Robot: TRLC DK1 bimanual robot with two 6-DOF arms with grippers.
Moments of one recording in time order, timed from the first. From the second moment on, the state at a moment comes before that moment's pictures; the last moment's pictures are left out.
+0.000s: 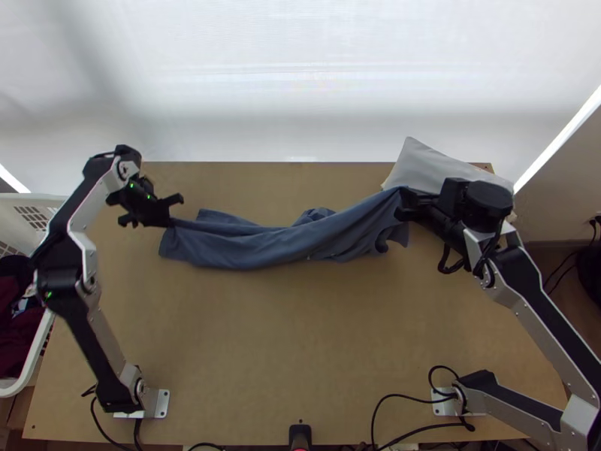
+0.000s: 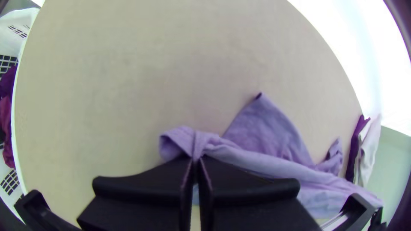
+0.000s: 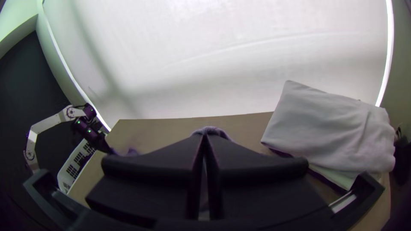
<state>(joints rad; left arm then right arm) 0.12 2.13 1.86 -1.15 0.22 -0.23 0.32 1.17 1.02 -0.16 -0.15 0.35</state>
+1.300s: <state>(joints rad) 0.17 2.00 1.67 -1.19 0.09 0.07 0.42 1.11 0.91 -0.11 -0.11 0.38</state>
